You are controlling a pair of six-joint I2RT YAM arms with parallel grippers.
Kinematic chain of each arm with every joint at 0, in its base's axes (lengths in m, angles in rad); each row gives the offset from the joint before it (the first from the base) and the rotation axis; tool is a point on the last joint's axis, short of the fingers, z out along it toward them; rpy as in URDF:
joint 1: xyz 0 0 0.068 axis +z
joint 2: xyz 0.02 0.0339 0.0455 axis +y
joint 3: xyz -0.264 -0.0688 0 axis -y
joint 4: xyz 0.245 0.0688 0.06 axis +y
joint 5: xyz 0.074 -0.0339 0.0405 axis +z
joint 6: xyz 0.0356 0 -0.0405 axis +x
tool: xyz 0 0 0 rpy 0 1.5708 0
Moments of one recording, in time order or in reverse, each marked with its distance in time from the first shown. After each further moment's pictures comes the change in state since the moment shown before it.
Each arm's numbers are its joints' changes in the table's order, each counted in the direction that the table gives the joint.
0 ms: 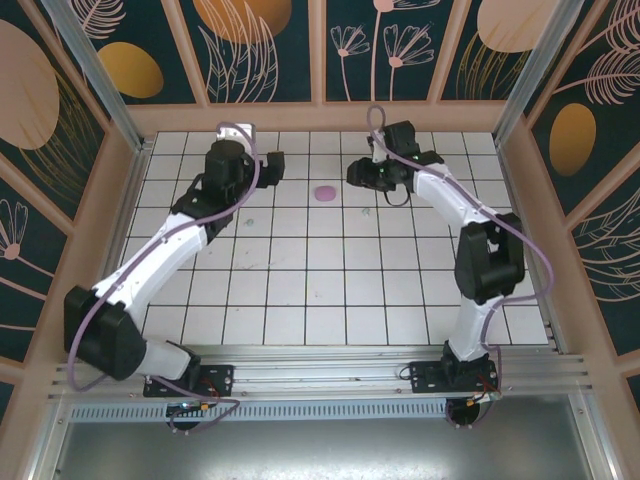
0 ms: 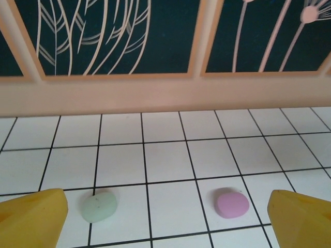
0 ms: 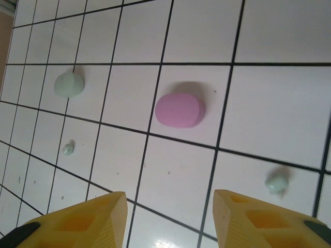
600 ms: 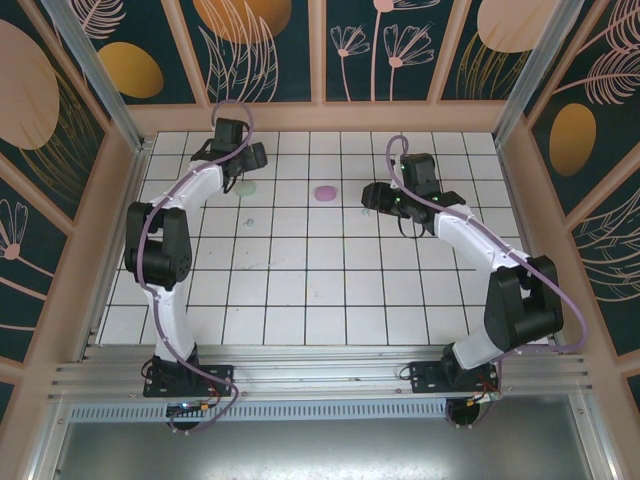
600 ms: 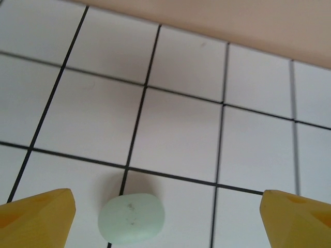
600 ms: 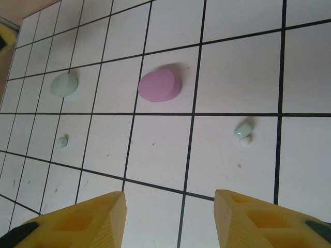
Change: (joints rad) left arm 0.240 0.608 0.415 0.210 -0.112 -0.189; right arm 0.000 -0.315 -0.409 -0.217 -0.086 0.089
